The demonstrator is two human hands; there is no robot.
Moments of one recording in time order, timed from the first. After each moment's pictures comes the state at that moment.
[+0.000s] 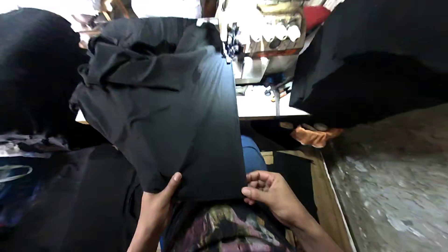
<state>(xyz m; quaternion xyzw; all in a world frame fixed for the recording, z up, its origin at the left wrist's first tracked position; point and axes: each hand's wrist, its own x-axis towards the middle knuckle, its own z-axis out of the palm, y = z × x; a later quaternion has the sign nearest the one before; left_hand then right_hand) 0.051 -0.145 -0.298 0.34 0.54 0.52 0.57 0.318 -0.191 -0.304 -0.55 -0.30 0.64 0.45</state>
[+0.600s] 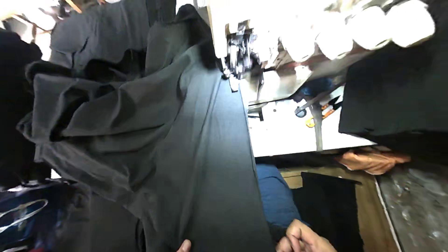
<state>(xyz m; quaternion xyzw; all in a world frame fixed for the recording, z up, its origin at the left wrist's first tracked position) 0.047 -0.096 -0.317 0.43 0.61 0.35 0.57 0.357 -0.141 -0.326 -0.55 -0.30 0.65 0.43</state>
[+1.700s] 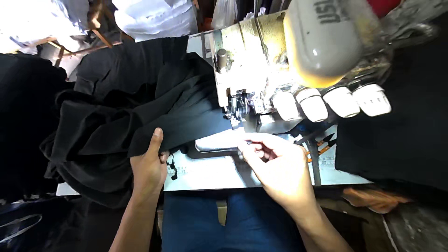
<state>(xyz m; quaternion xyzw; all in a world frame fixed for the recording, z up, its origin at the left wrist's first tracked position) 0.126 0.159 -0.306 0.39 0.52 0.59 0.48 0.358 0.079 -0.306 -0.63 -0.53 0.23 0.52</state>
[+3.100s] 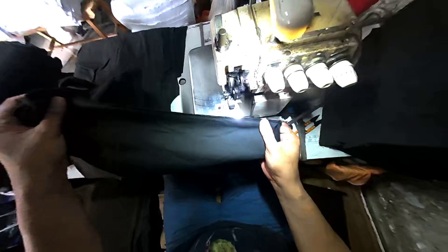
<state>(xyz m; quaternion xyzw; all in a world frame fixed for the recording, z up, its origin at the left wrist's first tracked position) -0.044 0.196 -0.228 0.63 0.63 0.43 0.14 0.347 0.056 -0.327 -0.61 -0.27 0.29 0.68</state>
